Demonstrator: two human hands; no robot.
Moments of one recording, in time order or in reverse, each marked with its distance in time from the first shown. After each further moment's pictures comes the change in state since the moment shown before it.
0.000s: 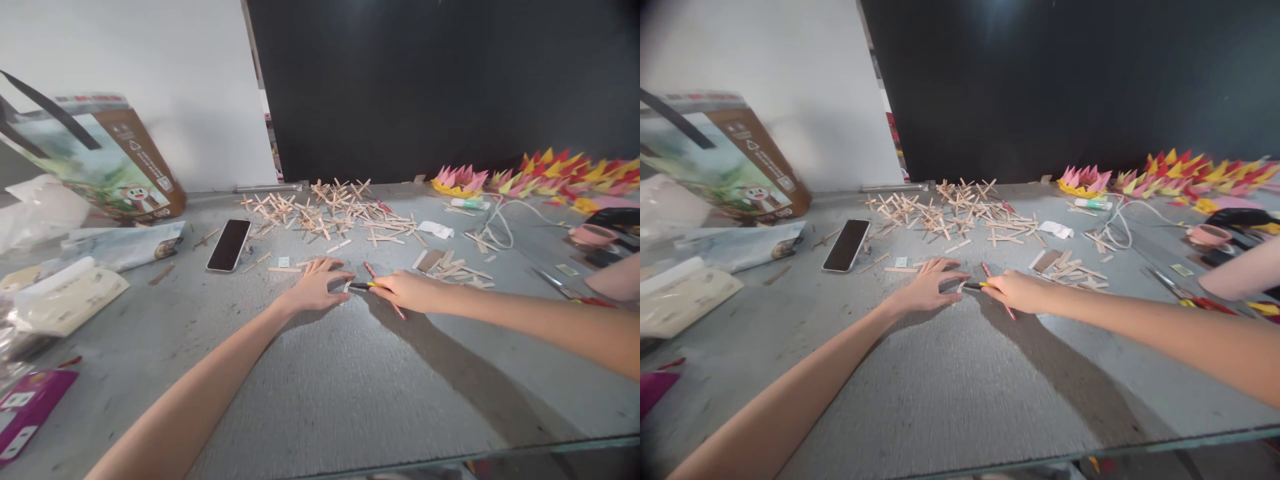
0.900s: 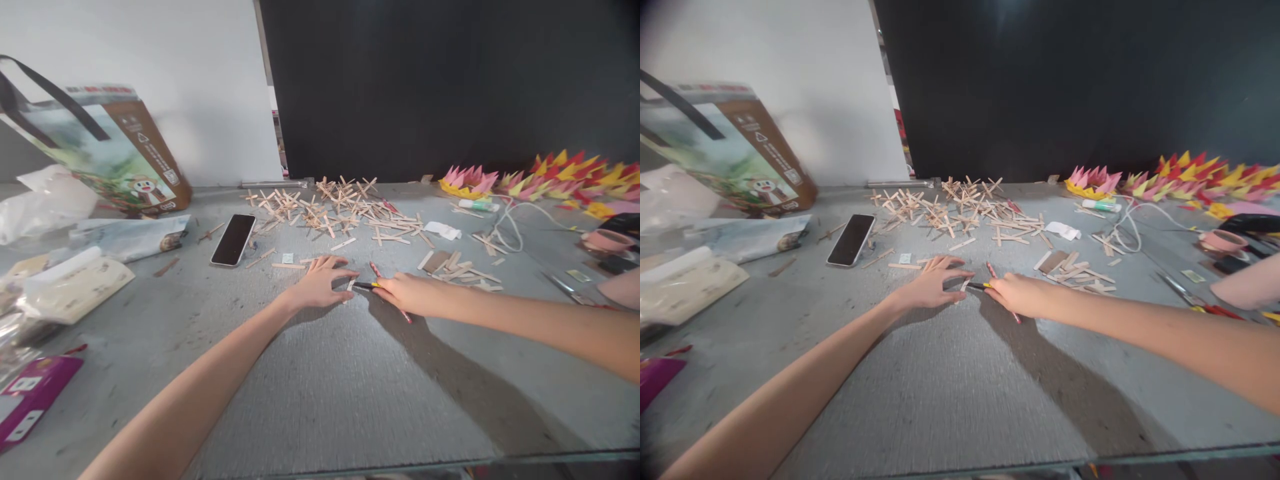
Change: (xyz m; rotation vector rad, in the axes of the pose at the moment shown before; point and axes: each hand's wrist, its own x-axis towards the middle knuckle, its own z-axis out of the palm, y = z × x) left_hand -0.001 -0.001 0.002 -0.031 0.010 -0.021; right_hand 0.007 0.004 0.011 -0.193 0.029 0.075
